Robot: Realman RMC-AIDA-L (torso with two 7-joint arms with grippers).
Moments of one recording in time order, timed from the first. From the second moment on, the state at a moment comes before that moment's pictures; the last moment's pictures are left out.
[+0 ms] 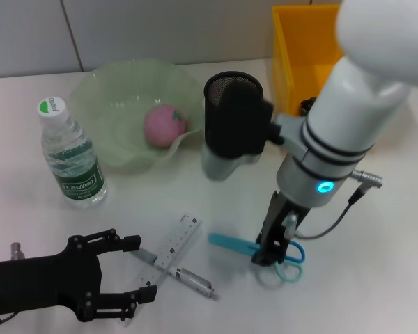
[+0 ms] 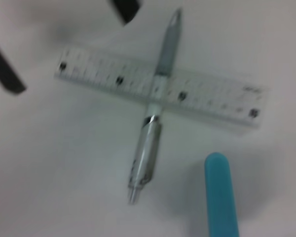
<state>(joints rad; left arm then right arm) -0.33 -2.07 0.99 0.68 1.87 1.64 -1.18 0.80 2.09 -1.72 -1.18 -2.49 -1.57 2.56</state>
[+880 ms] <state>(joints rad) -0.35 -2.07 0.98 0.55 1.68 1.65 -1.09 0.62 2.08 -1.00 -0.90 -2.04 -1.57 1.99</state>
